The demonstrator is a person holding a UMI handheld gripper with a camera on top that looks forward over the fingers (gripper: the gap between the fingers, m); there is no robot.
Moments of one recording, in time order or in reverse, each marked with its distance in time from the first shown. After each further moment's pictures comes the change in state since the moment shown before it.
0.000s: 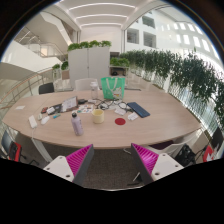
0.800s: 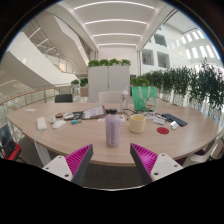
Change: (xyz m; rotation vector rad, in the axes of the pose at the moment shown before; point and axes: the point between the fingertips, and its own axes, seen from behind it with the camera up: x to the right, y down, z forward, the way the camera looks) arm -0.218 0.060 0.188 0.288 -0.175 -0.045
